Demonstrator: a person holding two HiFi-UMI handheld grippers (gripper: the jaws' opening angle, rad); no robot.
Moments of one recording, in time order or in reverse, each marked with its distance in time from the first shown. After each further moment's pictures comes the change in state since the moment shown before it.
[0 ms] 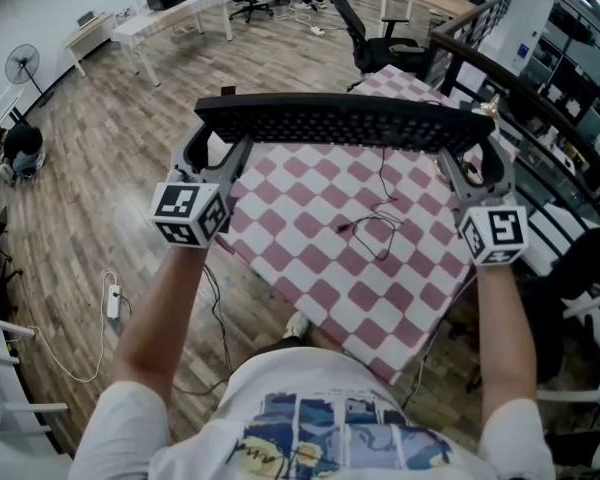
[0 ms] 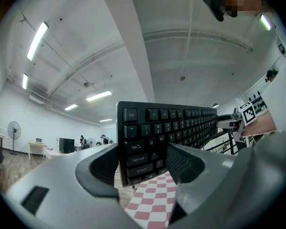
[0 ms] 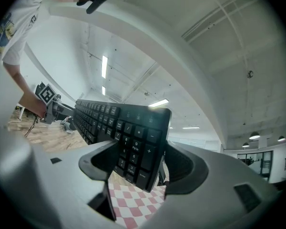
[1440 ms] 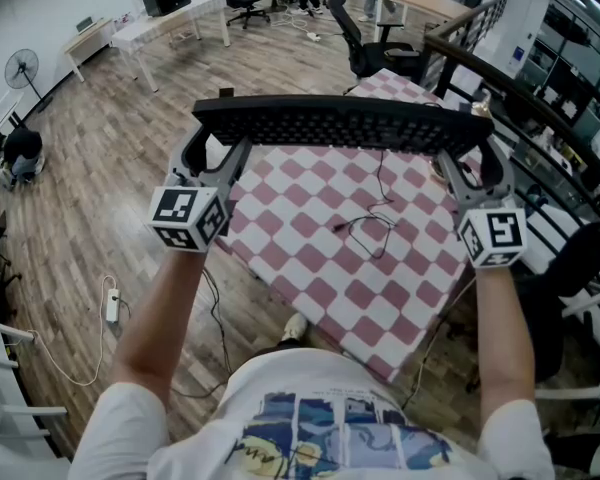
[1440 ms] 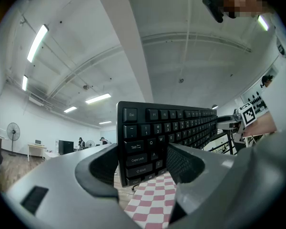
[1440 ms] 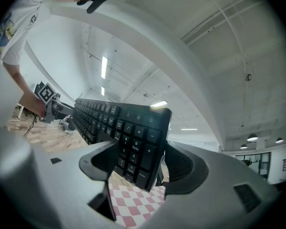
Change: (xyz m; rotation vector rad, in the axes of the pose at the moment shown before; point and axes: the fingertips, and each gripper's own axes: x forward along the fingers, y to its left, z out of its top) left arm -0.015 -0.014 0.017 0.007 -0.030 -0.006; right arm -0.021 -0.002 0.014 -0.014 -0.015 -0.015
